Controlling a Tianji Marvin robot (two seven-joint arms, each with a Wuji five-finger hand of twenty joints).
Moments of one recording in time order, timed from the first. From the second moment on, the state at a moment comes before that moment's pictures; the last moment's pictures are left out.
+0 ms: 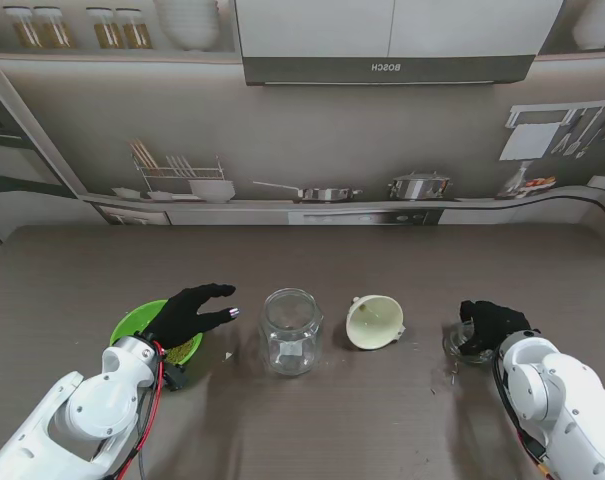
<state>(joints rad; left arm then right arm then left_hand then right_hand) 1.65 -1.11 -1.34 -1.66 0.37 -0.07 -0.05 -1.46 -1.02 1.35 -1.30 -1.07 0.03 0.12 0.70 -0.28 0.31 -0.02 0.60 0.21 0.10 0.26 0.53 0.28 0.05 0.22 0.27 0.37 0.07 0.27 0.07 0.33 0.16 0.50 0.31 -0.80 1.13 -0.22 0.30 -0.04 1.04 0.56 0.47 0.01 0.97 0.76 1.06 0.02 0.92 0.68 0.72 0.19 1.27 0.73</state>
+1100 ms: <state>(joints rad) 1.66 -1.11 -1.35 -1.67 0.37 -0.05 -0.07 -1.49 -1.01 1.40 -1.37 -1.09 0.01 0.22 0.70 -0.28 0.31 -0.02 0.60 0.21 0.10 0.26 0.53 0.28 0.05 0.22 0.27 0.37 0.07 0.27 0.07 0.33 0.16 0.50 0.15 -0.73 1.00 -0.19 0.14 -0.17 0.68 0.56 0.24 -0.11 0.60 0.41 0.79 0.22 0.33 0.38 0.54 0.35 1.02 0.74</state>
